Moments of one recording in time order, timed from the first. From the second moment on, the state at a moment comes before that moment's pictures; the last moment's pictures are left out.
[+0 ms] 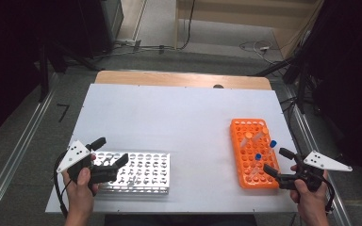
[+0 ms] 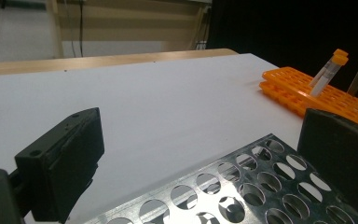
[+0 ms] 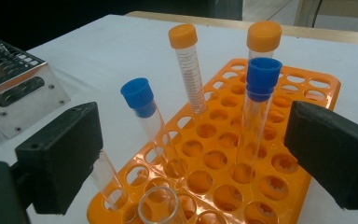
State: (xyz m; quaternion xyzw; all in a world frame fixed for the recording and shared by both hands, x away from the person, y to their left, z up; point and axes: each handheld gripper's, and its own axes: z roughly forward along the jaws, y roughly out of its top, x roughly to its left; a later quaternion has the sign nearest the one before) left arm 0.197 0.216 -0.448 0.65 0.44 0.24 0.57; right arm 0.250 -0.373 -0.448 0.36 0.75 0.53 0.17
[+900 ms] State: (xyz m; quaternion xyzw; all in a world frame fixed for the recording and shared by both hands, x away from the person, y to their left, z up) left arm 0.199 0.214 -0.448 0.66 0.44 0.24 0.57; right arm 0.230 -0.394 -0.477 0.34 0.80 0.48 0.13
